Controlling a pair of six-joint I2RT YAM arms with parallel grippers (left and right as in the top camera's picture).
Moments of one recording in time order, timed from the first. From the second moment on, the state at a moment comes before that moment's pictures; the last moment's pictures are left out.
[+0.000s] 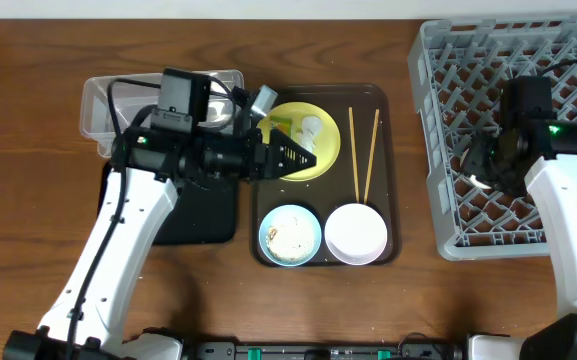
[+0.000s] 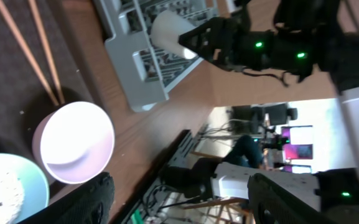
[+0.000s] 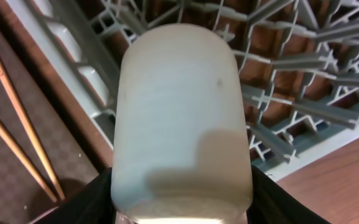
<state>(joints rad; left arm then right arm) -0.24 1.44 1.29 -0.86 1.08 -0.33 -0.04 1.50 1.29 -1.12 0.10 0.46</state>
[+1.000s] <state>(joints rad) -0.25 1.44 1.29 -0.87 0.99 -0.30 -0.04 1.39 1.31 -1.30 0.03 0.47</state>
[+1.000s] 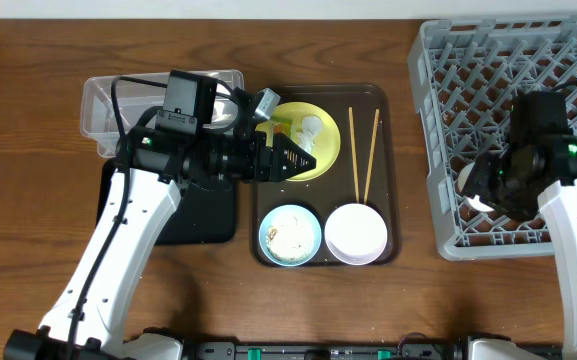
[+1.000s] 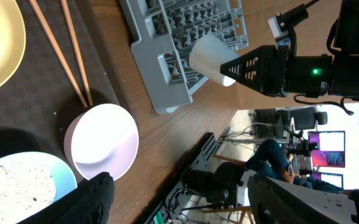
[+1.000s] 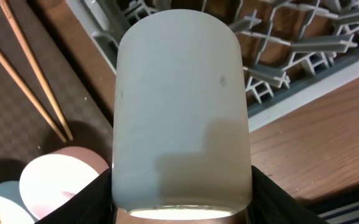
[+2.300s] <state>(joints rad) -0.51 1.79 1.29 -0.55 -0.01 -0.25 0.08 1.36 1.42 -1.05 -0.45 0.37</state>
